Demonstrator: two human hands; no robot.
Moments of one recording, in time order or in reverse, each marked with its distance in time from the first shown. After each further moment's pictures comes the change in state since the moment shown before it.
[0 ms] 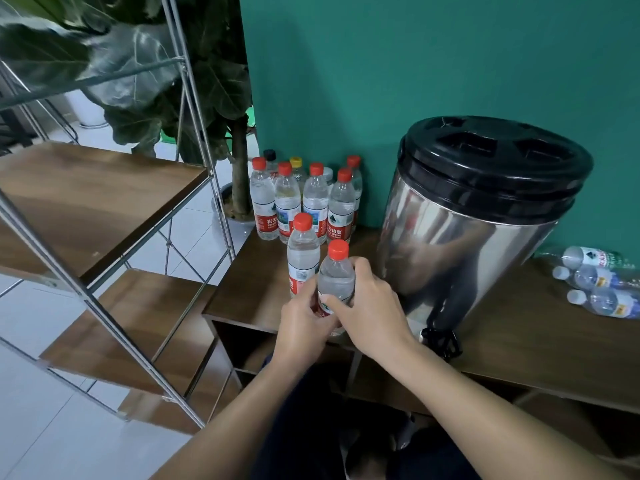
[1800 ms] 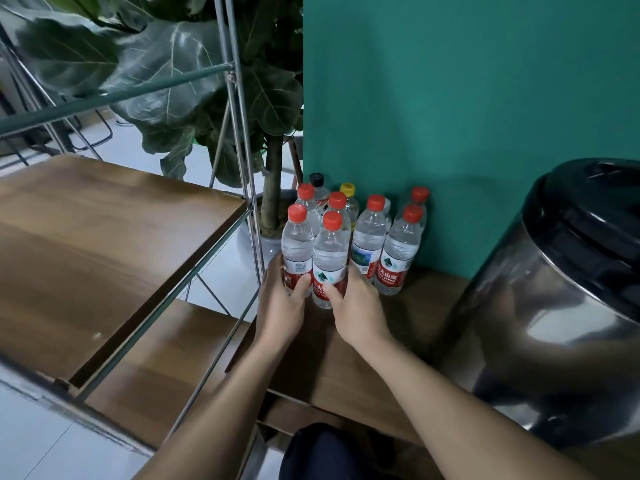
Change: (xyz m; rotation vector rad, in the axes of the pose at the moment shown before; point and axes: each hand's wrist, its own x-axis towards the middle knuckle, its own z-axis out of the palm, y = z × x) left_hand 0.159 -0.076 -0.106 0.124 0.331 -0.033; right_hand 0.168 -0.038 0.130 0.128 0.019 0.024
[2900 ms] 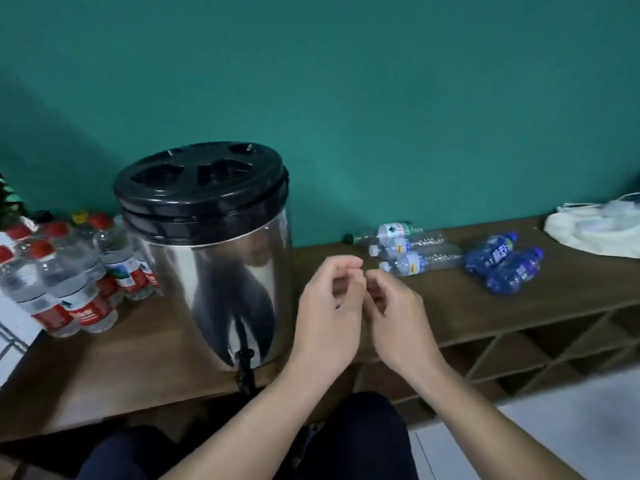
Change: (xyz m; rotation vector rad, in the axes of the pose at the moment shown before) left_hand -0.317 0.306 0.261 -0.311 -0.584 0.246; right_hand -0.259 0.220 -0.380 0.120 0.455 -0.008
